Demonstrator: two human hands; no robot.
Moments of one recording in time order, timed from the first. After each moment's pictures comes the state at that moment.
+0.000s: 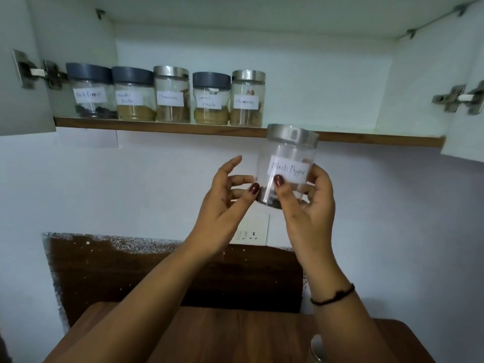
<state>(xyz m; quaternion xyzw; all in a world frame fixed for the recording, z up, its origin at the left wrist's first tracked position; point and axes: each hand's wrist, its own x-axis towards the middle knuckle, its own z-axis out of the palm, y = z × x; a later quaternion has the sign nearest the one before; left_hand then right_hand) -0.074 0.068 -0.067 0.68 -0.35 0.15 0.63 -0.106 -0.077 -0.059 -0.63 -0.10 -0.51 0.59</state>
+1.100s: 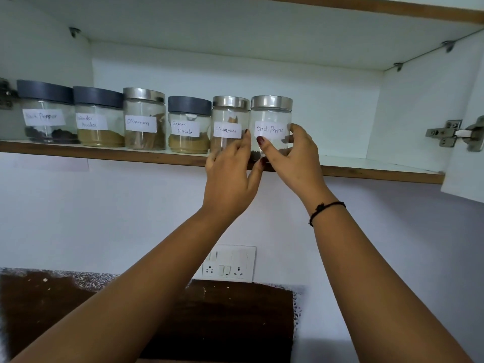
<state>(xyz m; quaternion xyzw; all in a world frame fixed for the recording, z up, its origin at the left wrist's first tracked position) 0.046 -0.017 0.011 0.77 -0.29 0.46 0.33 0.017 -0.152 0.054 -0.80 -0.05 -0.48 0.37</state>
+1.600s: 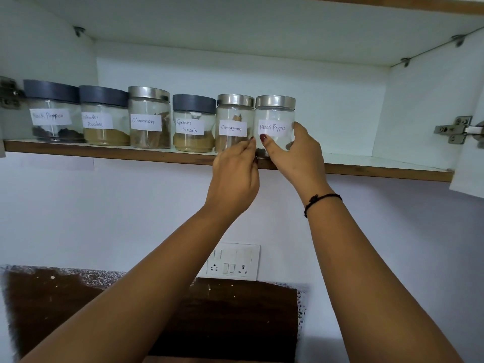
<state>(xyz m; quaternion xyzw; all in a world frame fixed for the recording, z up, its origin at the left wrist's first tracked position) 0.058 -0.013 0.011 0.77 -0.31 0.46 0.31 0.024 -0.146 0.059 -0.81 0.01 -0.48 0.33</state>
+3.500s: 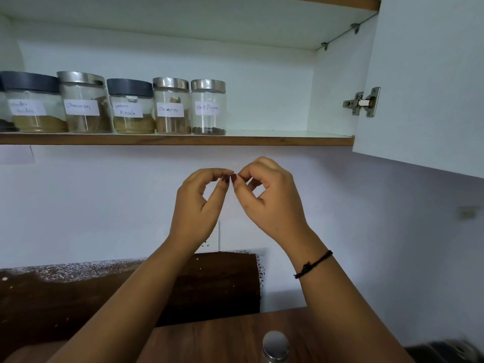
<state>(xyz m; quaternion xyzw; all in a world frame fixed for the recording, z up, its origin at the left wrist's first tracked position) -0.064 -0.028 -0.055 0.69 -0.36 0.29 0.56 -0.141 -0.158 -0.027 -0.81 -0.13 -0.52 0.24</state>
